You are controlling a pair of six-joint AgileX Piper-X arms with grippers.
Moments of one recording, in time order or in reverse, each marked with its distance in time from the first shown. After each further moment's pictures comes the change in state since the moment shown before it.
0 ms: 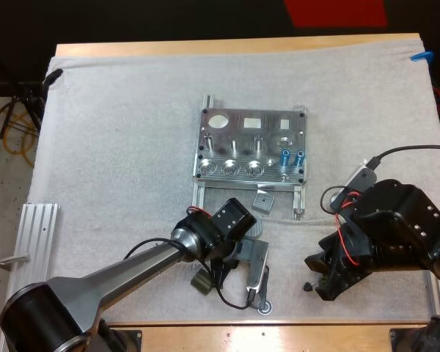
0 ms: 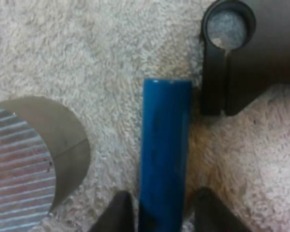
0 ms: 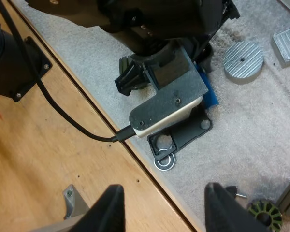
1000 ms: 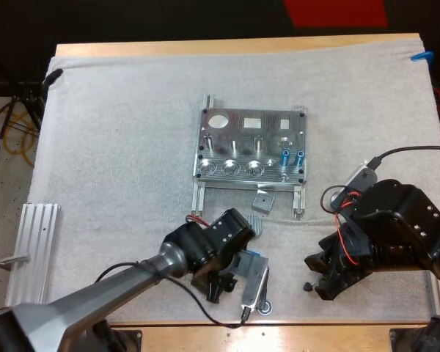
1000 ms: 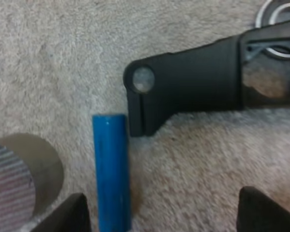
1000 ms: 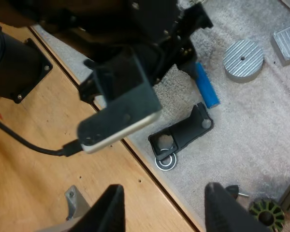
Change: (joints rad) left arm -0.082 -0.155 0.000 0.127 0.044 0.000; right arm 0.000 0.000 0.000 0.000 0.000 0.013
